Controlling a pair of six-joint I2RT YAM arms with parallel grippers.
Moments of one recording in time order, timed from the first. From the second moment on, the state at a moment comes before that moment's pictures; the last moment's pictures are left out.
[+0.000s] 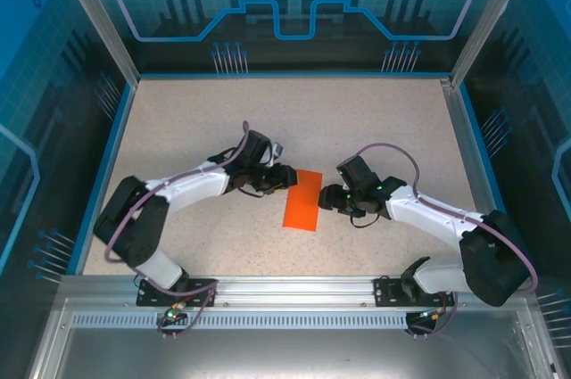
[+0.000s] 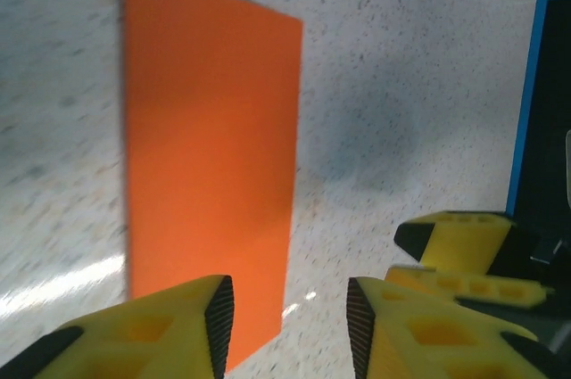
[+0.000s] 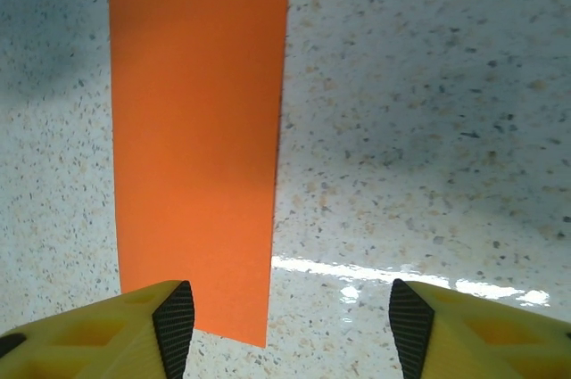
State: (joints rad) left arm -0.56 1.64 0.96 -0.22 0.48 -0.83; right arm 0.61 1.30 0.69 -0.45 -0.12 0.82
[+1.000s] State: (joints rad) left arm -0.57 1.81 0.98 -0.30 0.34 -0.89; right arm 0.69 1.38 0.65 -0.38 -0.22 0.91
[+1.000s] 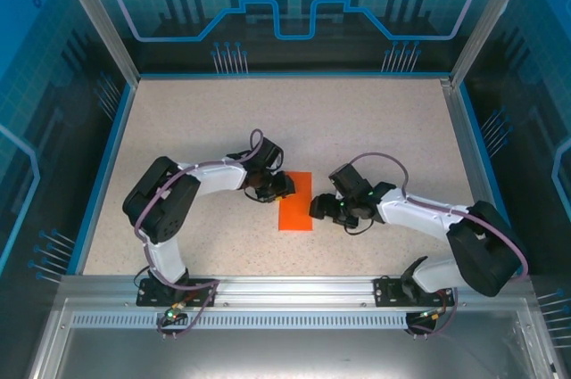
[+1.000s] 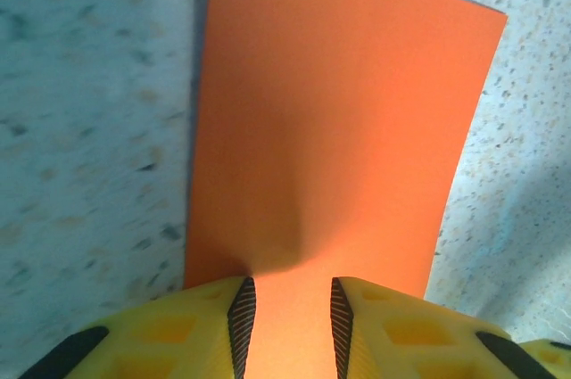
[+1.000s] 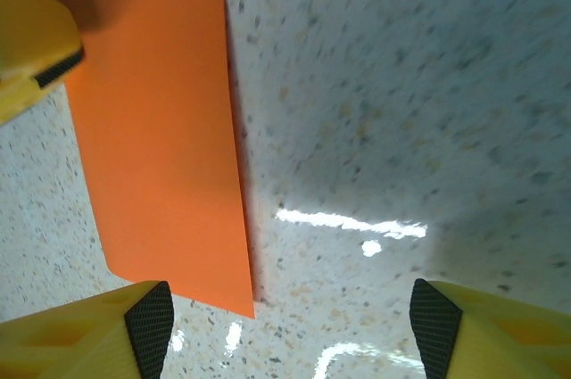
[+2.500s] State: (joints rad) left arm -0.57 1.77 0.93 -0.28 0.31 -0.93; right arm 0.80 1.45 0.64 -0.16 -0.32 1.11
